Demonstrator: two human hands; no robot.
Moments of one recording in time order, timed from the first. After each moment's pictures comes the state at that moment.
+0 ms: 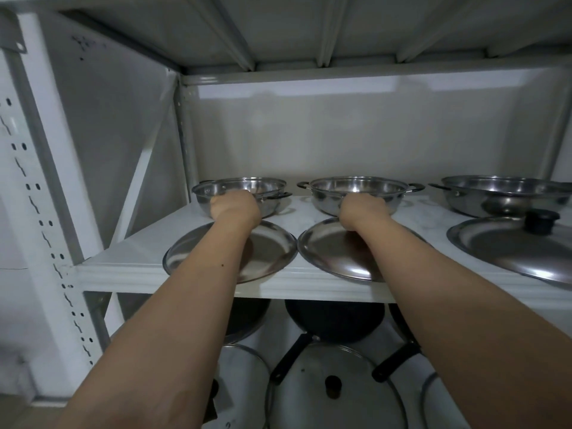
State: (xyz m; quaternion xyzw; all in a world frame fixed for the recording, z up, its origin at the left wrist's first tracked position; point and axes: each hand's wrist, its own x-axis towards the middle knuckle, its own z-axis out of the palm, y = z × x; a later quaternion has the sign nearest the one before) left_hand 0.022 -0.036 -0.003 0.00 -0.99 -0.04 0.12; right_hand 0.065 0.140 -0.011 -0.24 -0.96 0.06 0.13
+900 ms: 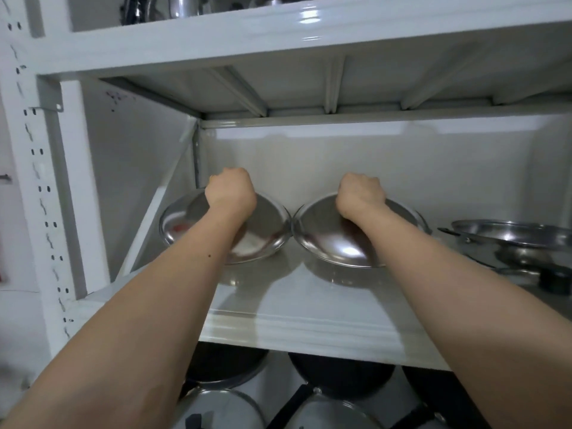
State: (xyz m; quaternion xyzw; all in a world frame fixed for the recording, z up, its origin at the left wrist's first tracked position) left_hand 0.017 -0.027 0.076 0.01 -0.94 -0.11 0.32; right_hand 0.051 0.152 0.075 -0.17 -0.93 0.09 0.31
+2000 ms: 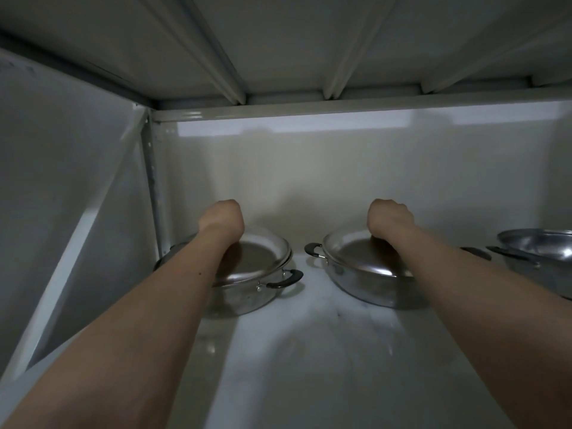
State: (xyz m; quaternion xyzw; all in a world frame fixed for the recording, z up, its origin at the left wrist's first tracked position) left_hand -0.213 -0.017 0.052 -0.07 -0.96 -0.13 0.23; right_hand -0.128 0.229 0.051 -0.27 -0.94 0.04 0.21
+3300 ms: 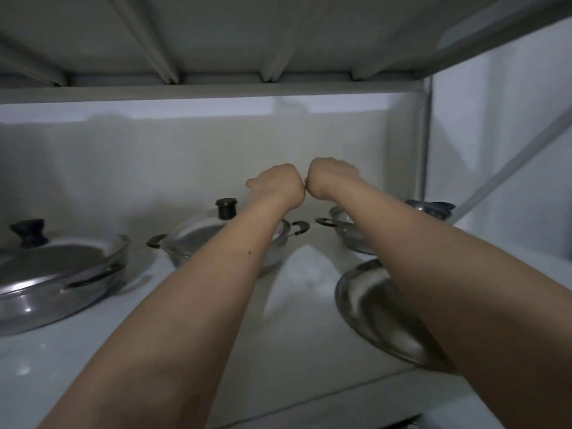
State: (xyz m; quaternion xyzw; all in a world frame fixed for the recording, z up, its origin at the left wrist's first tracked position) left_hand -0.037 0.307 0.067 -0.27 -0.92 -0.17 0.21; right_hand 0.014 0.373 0.079 -0.29 -0.93 0.03 0.23
